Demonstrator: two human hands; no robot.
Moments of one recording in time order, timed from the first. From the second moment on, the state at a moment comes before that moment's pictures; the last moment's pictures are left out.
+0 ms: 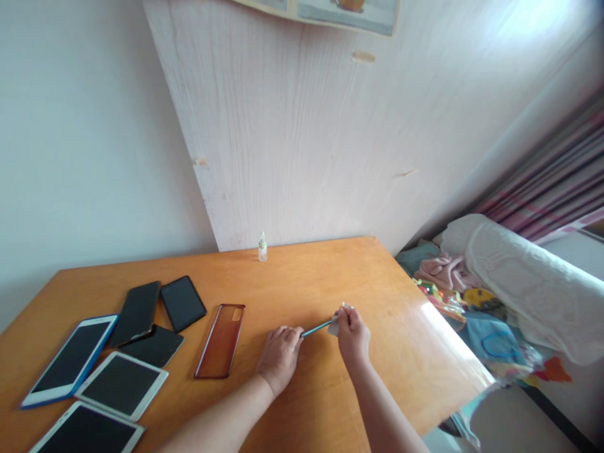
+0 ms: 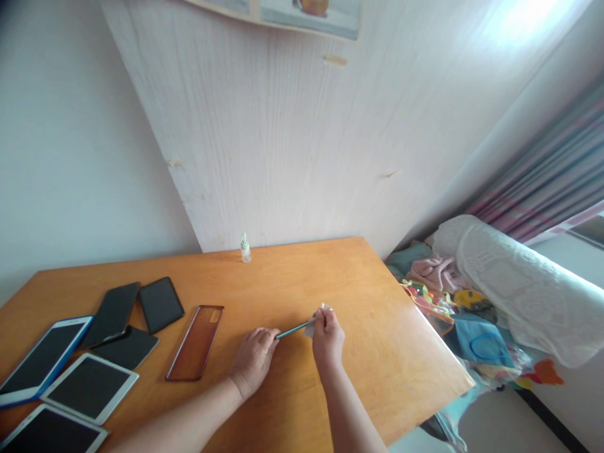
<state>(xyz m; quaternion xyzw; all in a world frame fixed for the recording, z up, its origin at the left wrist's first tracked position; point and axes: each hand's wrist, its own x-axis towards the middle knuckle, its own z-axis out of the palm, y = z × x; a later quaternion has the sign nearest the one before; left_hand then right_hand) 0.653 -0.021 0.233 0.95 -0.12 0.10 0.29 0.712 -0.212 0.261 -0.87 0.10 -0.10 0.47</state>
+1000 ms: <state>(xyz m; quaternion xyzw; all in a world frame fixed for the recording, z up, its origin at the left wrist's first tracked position) 0.653 -0.021 0.229 0.94 -0.11 0.09 0.30 0.725 -0.215 0.273 -0.90 0.08 -0.07 0.42</state>
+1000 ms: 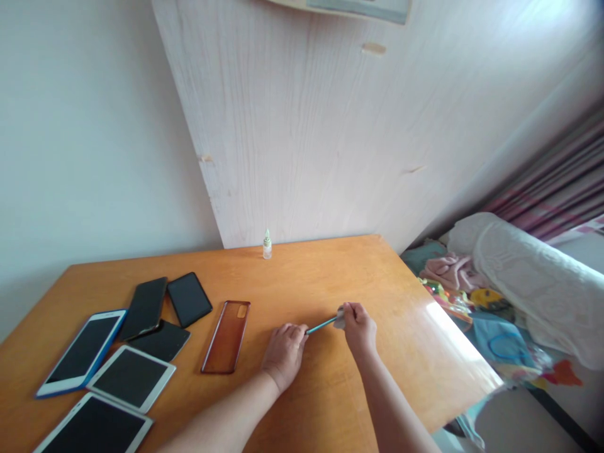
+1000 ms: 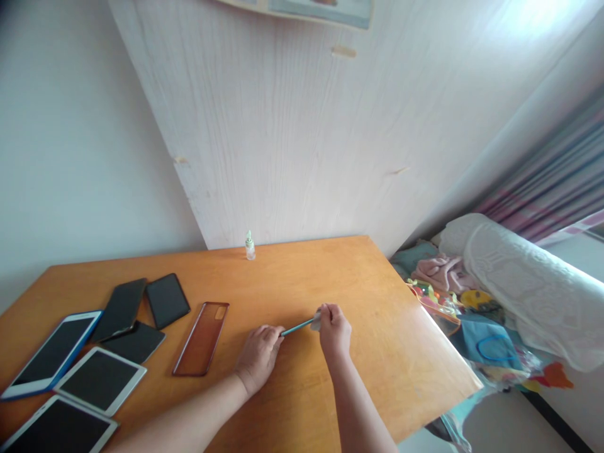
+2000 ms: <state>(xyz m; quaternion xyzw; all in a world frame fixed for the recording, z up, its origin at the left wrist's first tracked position) 0.653 -0.020 0.227 0.94 -0.11 0.13 0.31 0.731 -0.213 0.275 -0.90 0.09 -0.05 0.42</state>
